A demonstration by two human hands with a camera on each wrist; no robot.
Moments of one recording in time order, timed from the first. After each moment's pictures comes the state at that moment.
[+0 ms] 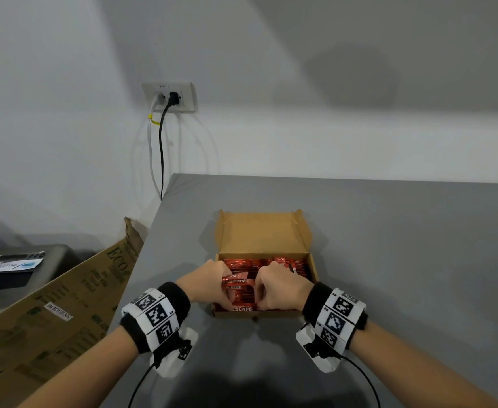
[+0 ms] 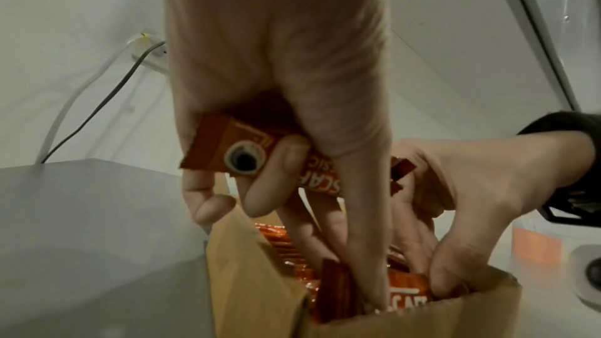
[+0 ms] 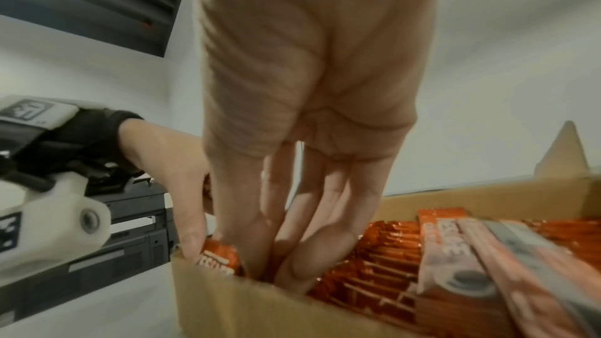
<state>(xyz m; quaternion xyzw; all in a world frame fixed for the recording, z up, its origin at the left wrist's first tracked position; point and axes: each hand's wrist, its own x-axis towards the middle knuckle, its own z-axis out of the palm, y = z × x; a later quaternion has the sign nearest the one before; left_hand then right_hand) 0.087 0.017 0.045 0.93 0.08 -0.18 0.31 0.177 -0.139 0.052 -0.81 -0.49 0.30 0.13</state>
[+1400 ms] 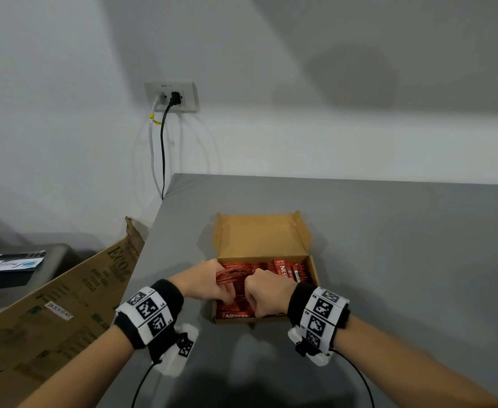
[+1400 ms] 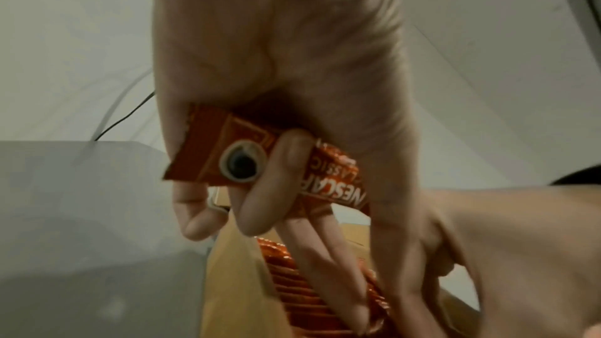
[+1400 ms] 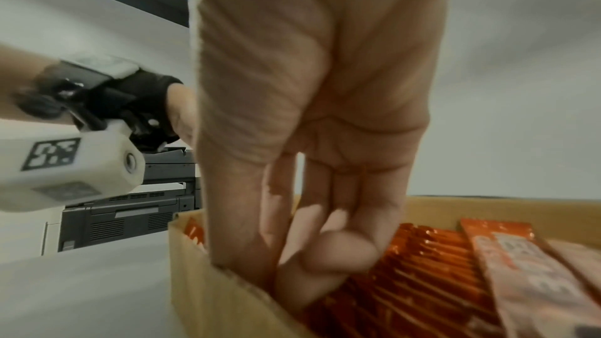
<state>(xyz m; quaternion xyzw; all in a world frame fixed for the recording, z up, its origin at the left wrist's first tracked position) 0.084 0.030 0.045 0.91 0.09 -0.19 0.36 0.166 -0.121 0.053 -0.78 -0.57 0.27 0.00</state>
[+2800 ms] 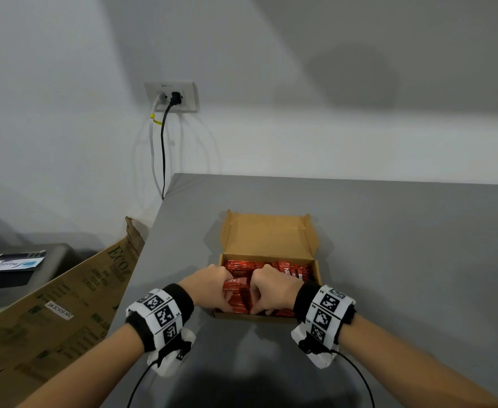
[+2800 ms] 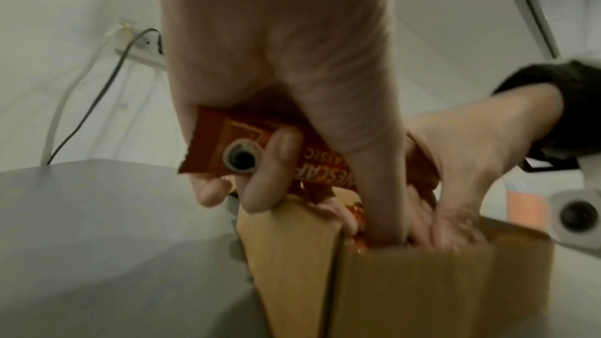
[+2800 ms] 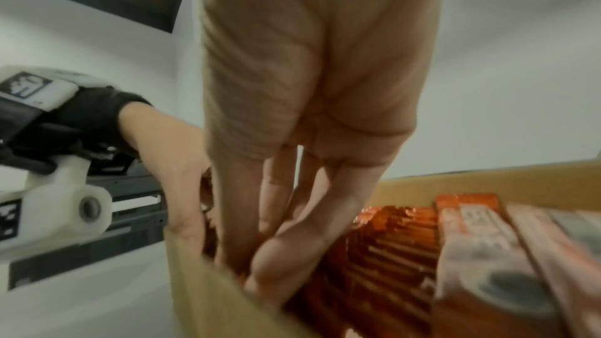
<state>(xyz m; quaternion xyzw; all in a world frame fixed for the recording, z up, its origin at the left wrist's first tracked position) 0.085 0.019 0.032 0.96 0.06 -0.20 0.20 0.177 -0.127 0.042 -0.79 -0.49 0.36 0.10</state>
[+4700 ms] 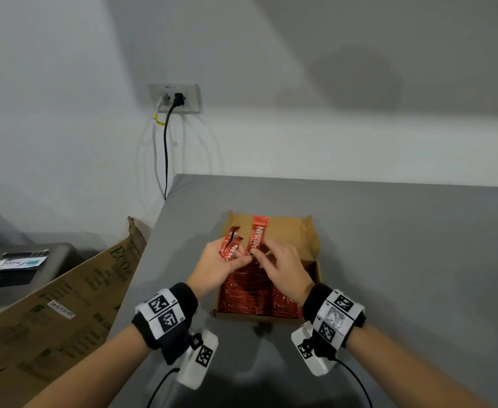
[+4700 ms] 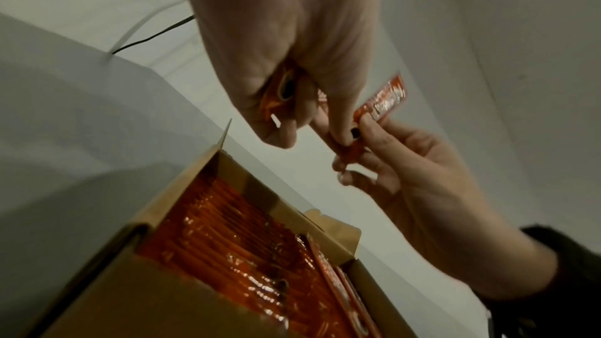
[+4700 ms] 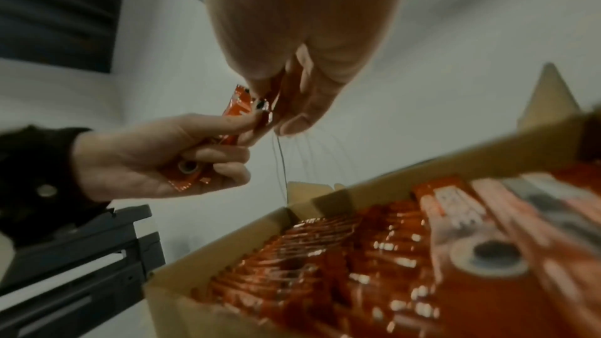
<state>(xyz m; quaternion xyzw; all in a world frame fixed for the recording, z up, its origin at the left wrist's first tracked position) 0.095 0.006 0.045 0.73 0.19 0.13 0.64 0.184 -0.132 0.040 -0.74 -0.45 0.09 0.49</state>
